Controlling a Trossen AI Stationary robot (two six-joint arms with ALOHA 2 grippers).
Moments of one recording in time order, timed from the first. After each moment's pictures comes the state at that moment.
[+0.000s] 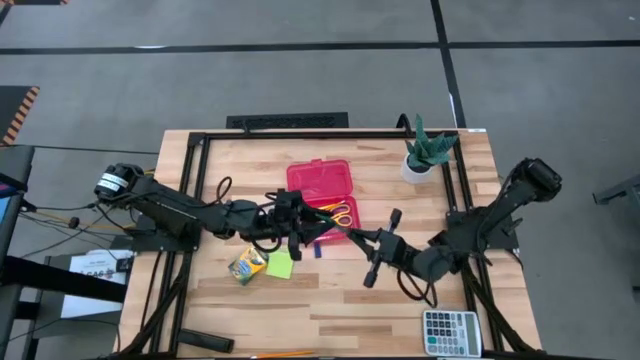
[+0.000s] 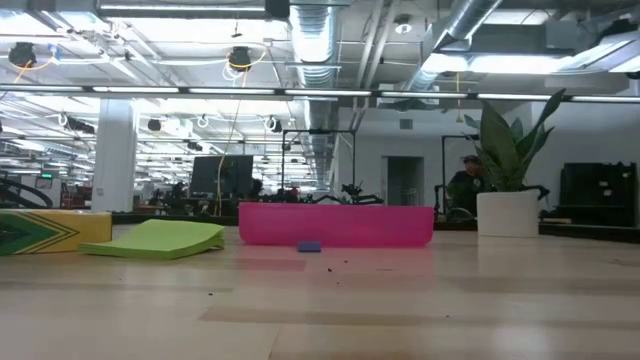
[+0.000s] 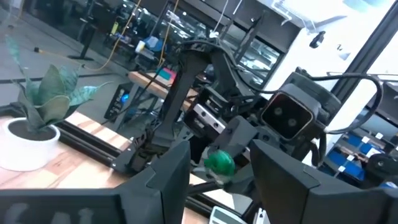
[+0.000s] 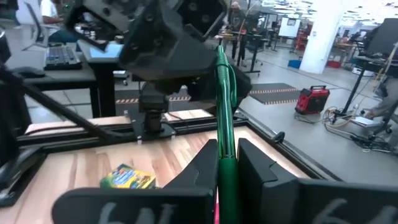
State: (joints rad) left arm -0.26 1.46 0.93 0.68 -0.34 -0.49; right arm 0.61 1.41 0.98 0.34 1.07 0.01
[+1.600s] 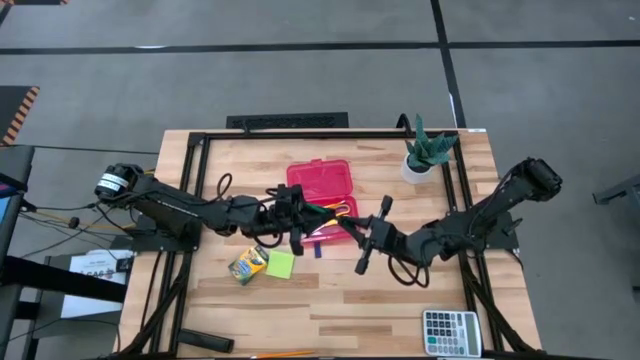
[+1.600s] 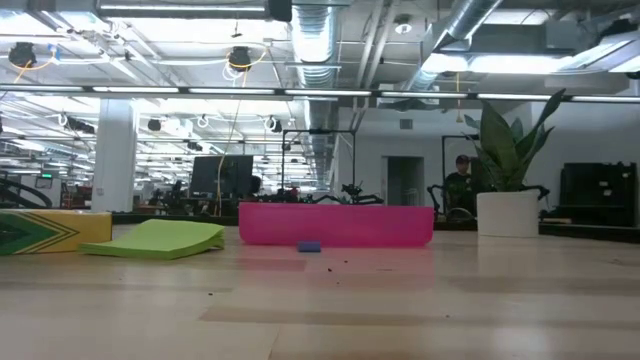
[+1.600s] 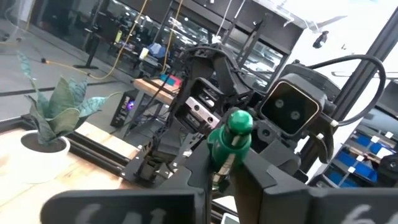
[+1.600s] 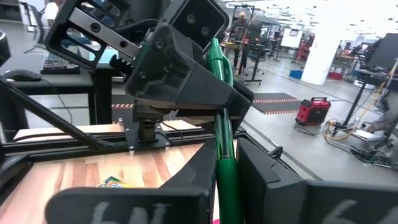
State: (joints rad) left arm -0.21 1.46 0.93 0.69 -0.33 -0.45; right arm 0.50 1.41 0.98 0.42 0.94 -0.09
